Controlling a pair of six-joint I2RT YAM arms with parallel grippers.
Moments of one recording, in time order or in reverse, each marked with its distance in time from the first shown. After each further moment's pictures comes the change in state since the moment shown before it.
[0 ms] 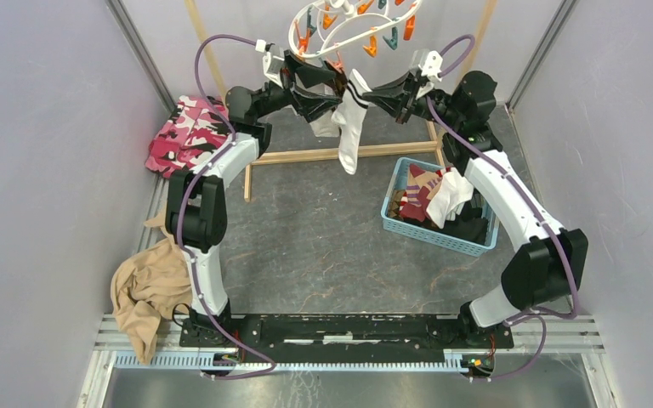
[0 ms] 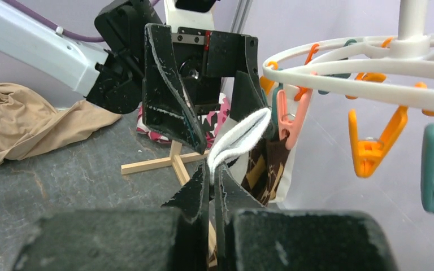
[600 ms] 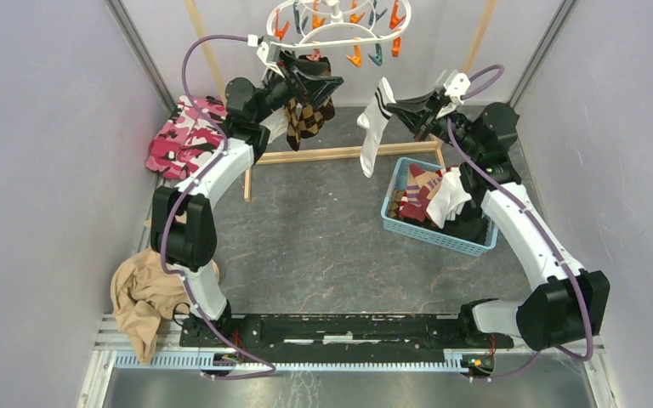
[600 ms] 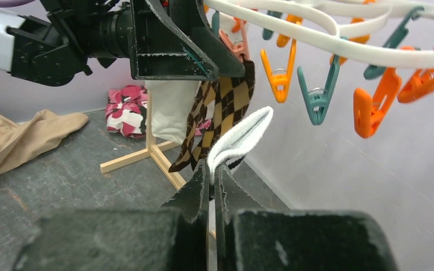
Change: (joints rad) left arm -0.061 -0.159 -0.063 -0.360 -0.367 0.101; right arm -0.051 -0.216 -0.248 0.038 0.193 0.036
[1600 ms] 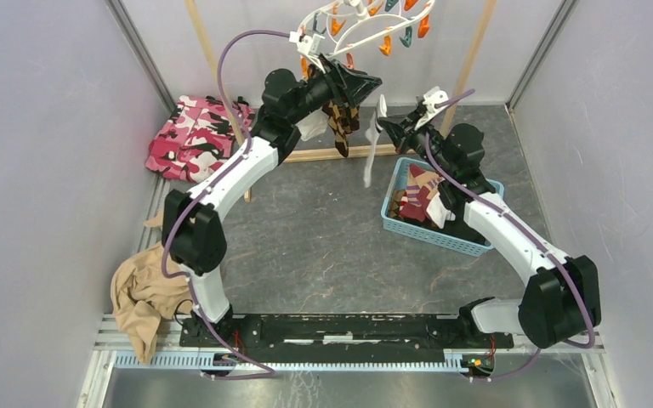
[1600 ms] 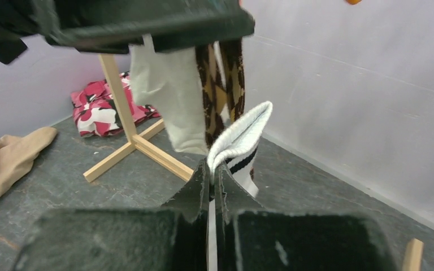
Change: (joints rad) left arm -0.191 -0.018 0.135 -0.297 -0.160 -0.032; right arm 0.148 0.043 -0.158 0.089 0.364 0.086
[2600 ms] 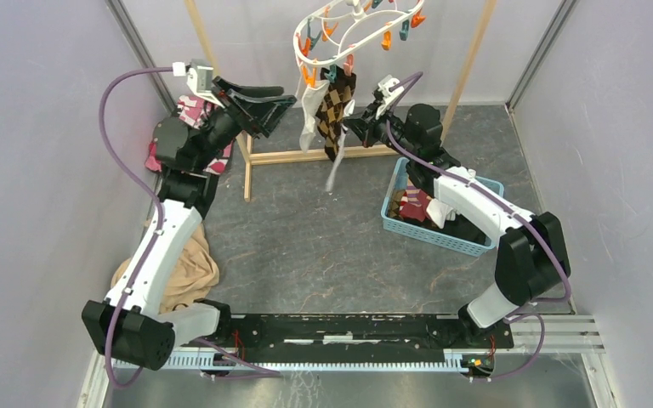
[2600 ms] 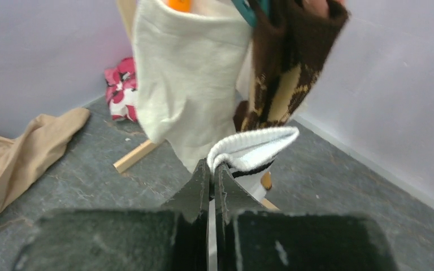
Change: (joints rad) left arm 0.296 -0.645 -0.469 -0.012 0.103 -0.027; right arm 0.090 0.250 0.234 -0.116 -0.015 0.010
